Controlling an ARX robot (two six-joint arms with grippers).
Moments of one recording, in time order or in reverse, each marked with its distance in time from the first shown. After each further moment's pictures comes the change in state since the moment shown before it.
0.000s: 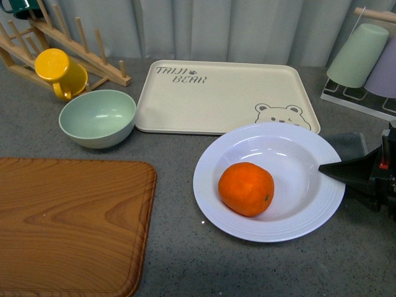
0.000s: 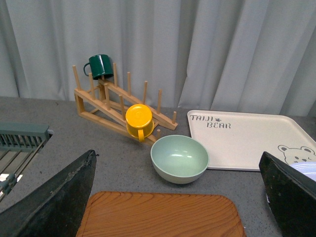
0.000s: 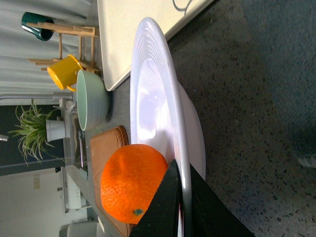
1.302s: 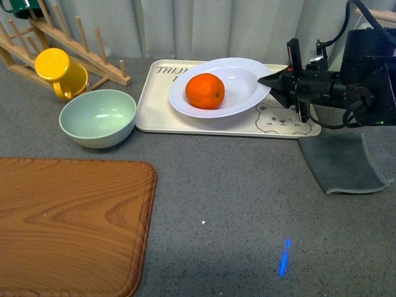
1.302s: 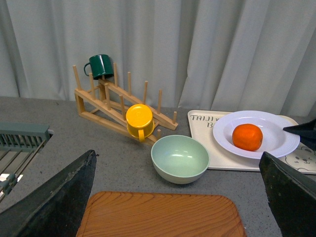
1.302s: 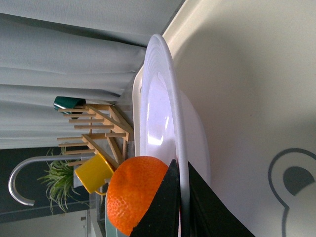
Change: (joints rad) left arm 0.000 0.000 0.000 0.000 0.000 0.000; right arm 0.193 0.460 0.991 -0.192 0.169 0.356
